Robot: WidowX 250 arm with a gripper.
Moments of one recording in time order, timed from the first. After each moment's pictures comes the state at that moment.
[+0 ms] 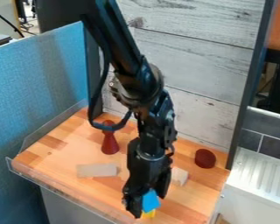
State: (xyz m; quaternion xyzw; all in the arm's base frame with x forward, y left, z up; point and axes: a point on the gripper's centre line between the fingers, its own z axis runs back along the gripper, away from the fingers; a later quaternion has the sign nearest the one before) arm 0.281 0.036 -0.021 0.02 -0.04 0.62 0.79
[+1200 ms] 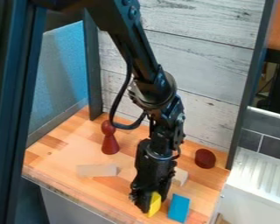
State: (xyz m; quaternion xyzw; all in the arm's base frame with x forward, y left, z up) arm 0.299 0.037 -0.041 0.06 -0.01 0.60 0.80
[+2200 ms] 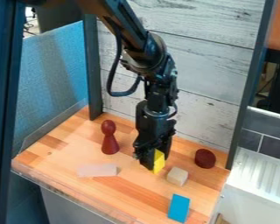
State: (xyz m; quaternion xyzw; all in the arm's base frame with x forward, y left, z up) arm 0.348 0.063 0.004 0.01 -0.04 0.62 0.78
